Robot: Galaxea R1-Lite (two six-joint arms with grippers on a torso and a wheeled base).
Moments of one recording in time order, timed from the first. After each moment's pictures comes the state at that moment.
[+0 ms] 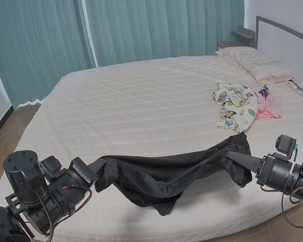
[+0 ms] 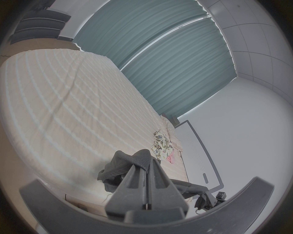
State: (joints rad) left arm -0.57 1.51 -0.40 -0.89 0.13 -0.95; right arm 0.62 1.65 -0.13 -1.55 0.12 0.70
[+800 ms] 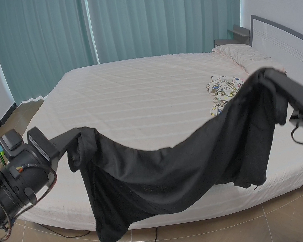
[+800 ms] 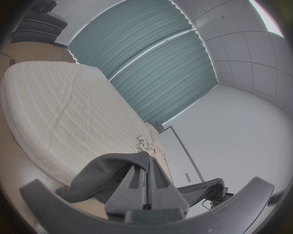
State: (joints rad) left arm -0.63 1.23 -0.58 -0.59 0.18 -0.92; right arm 0.63 1.26 -0.42 -1.26 0.21 0.71
